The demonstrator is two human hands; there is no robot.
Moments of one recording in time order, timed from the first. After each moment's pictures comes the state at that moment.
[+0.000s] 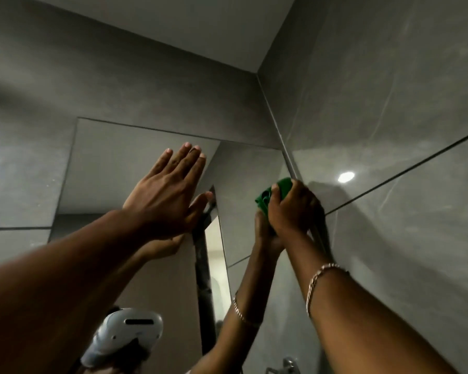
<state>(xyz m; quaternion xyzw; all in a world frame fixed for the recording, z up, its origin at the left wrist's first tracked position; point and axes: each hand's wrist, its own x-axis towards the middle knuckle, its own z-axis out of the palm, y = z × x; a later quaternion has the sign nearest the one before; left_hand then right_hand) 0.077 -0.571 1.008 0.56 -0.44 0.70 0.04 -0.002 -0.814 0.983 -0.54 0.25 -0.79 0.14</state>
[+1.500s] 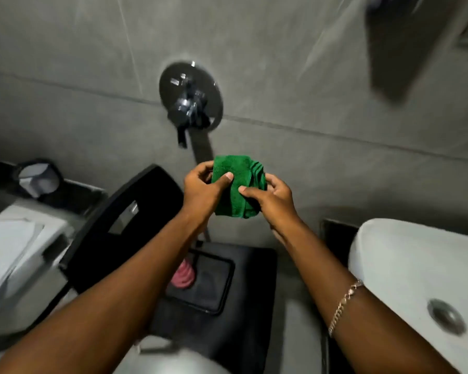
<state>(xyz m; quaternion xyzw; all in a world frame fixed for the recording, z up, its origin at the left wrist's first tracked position) -0.008 -0.084 0.400 0.66 0.02 0.08 0.74 -0.017 -0.219 0.383 -0.67 0.10 -0.05 0.74</state>
